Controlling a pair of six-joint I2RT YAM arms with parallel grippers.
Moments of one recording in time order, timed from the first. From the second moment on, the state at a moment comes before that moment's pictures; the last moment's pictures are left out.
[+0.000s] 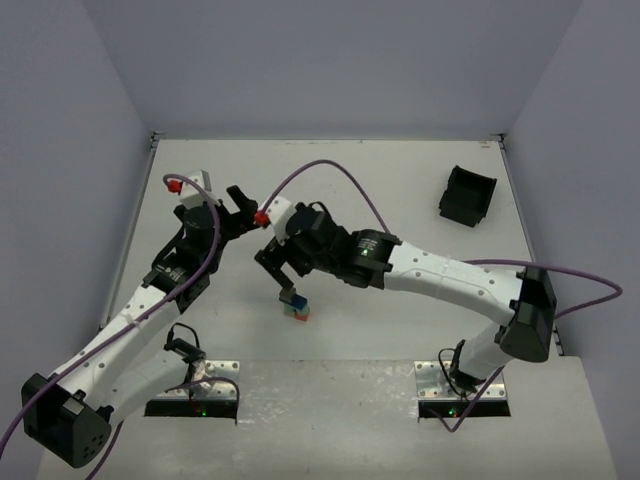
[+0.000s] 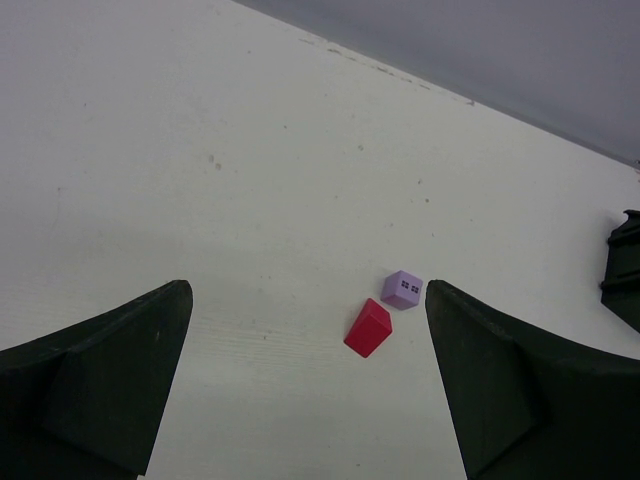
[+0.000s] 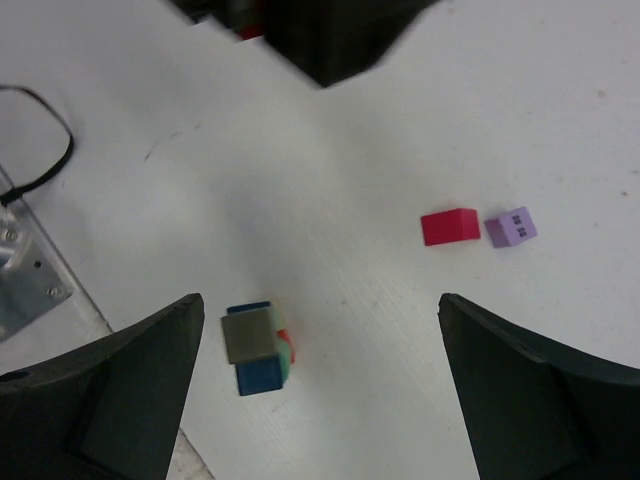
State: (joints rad) left arm -0.42 0.86 0.70 -0.14 -0.44 -0.54; right arm 1.14 1.57 1.37 -0.43 0.20 0.02
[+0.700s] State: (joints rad) left arm -0.42 0.98 0.71 -0.13 -0.45 -0.53; right arm 0.63 1.77 1.10 -0.11 -0.14 -0.39
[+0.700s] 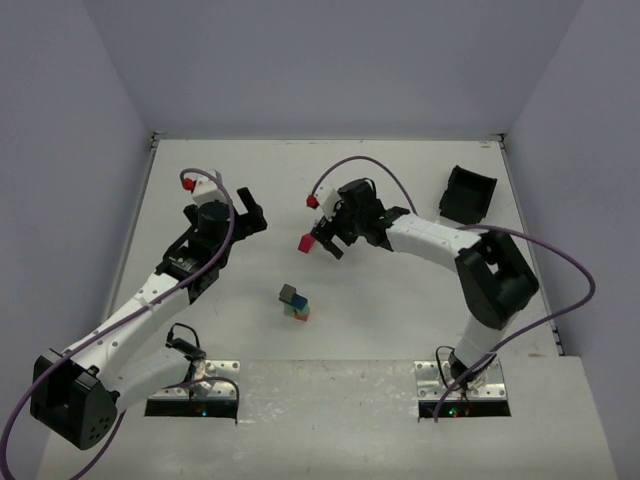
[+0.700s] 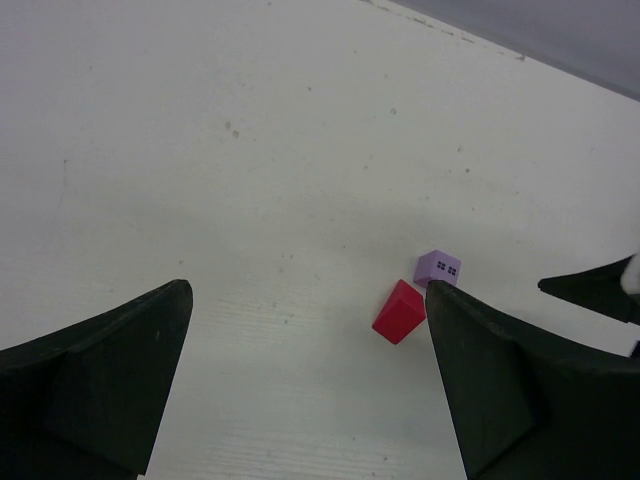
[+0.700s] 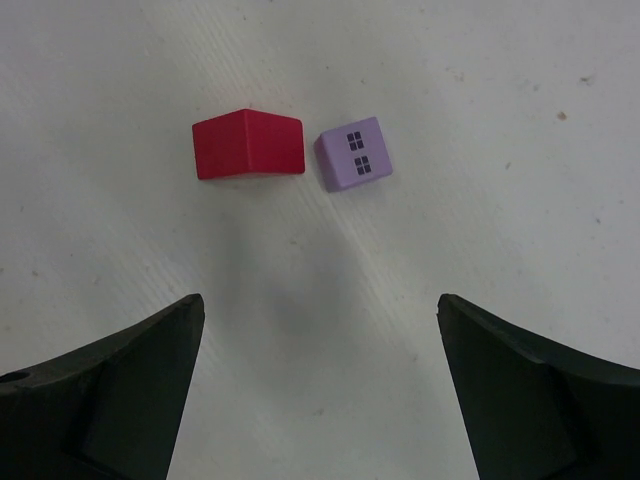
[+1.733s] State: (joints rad) left arm -0.42 1.03 0.71 -0.13 -0.46 -0.51; right arm 0.57 2.18 1.47 -0.21 -0.29 -0.48
